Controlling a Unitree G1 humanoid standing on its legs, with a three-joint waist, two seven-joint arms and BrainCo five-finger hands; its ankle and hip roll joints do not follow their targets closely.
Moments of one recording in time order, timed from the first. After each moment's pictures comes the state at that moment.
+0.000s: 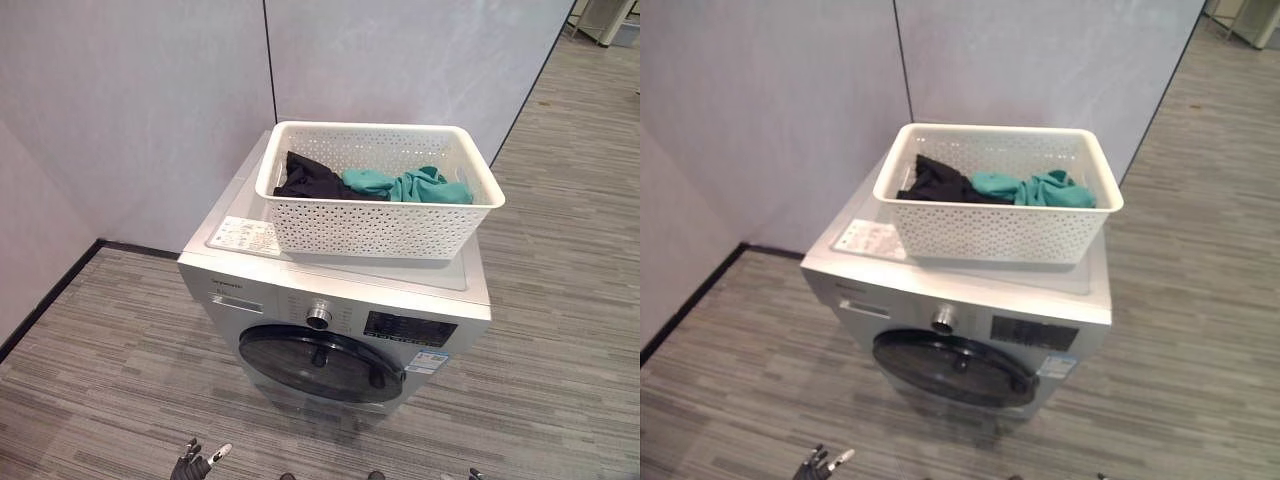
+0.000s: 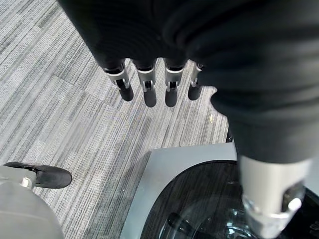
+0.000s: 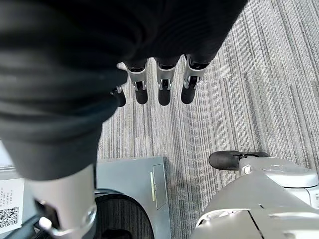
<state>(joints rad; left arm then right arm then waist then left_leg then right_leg) 0.19 0.23 -0.09 1.04 -0.35 -0.27 0.09 0.29 -0.26 0.11 0.95 0.30 -0.16 0.01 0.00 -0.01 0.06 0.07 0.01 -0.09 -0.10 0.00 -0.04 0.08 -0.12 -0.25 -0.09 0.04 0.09</state>
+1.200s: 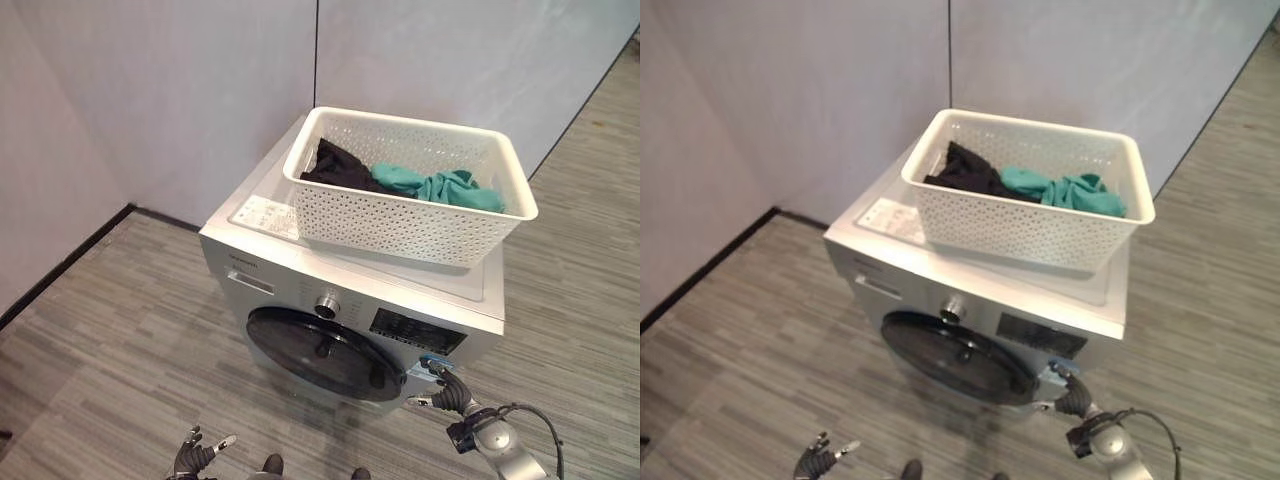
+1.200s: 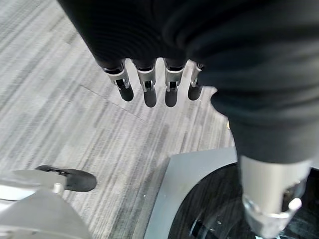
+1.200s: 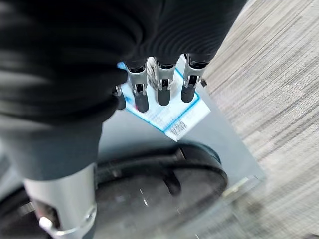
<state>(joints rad) 0.12 0.26 -0.13 0.99 -0.29 -0.21 0.14 0.04 -0.48 0.36 0.54 -0.09 -0.08 -0.02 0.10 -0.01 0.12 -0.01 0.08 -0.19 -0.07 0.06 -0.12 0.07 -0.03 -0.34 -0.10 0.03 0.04</state>
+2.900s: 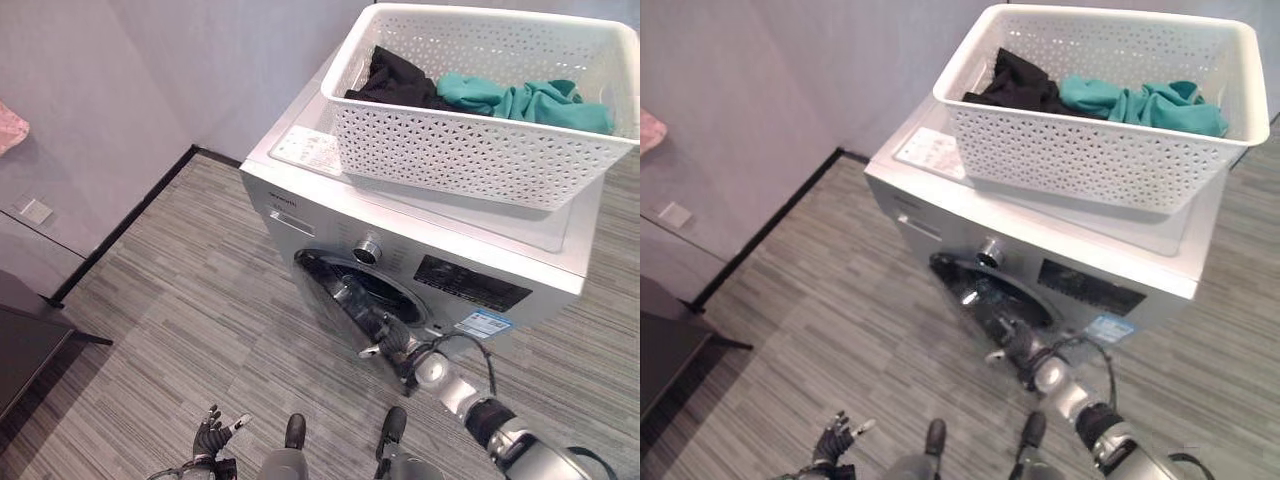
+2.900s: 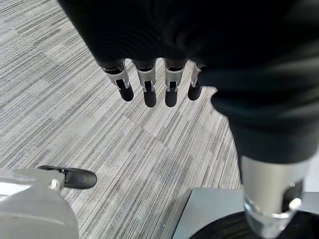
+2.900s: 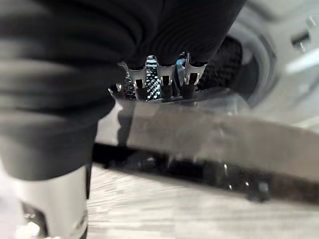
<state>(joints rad) 0.13 0.19 -0.13 0.93 -0.36 -0.24 0.15 -0.35 -0.33 0.67 0.71 -0.03 -0.05 -0.11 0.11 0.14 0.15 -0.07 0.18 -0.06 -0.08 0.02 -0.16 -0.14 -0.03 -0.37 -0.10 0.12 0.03</state>
